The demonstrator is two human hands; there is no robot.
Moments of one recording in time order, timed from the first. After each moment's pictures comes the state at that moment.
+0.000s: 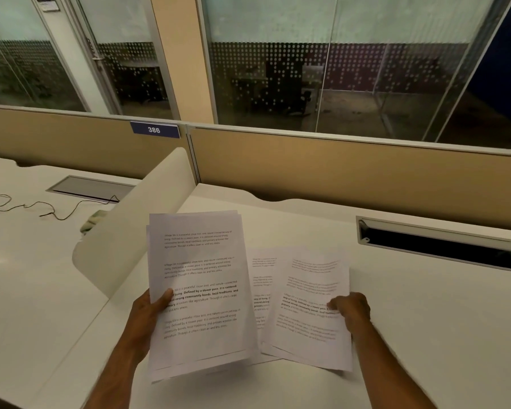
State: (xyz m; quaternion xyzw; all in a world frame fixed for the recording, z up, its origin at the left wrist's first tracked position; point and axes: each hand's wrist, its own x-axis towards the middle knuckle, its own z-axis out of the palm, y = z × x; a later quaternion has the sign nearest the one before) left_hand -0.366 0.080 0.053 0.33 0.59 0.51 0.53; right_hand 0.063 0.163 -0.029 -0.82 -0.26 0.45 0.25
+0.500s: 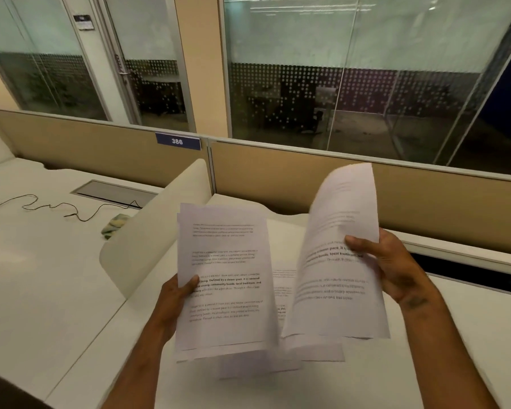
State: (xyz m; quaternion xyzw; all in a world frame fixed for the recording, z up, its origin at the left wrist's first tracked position) left_hand -0.358 0.101 0.079 0.35 0.56 0.52 0.54; right_hand 0.031 0.131 0.220 -0.45 -0.46 0.60 0.48
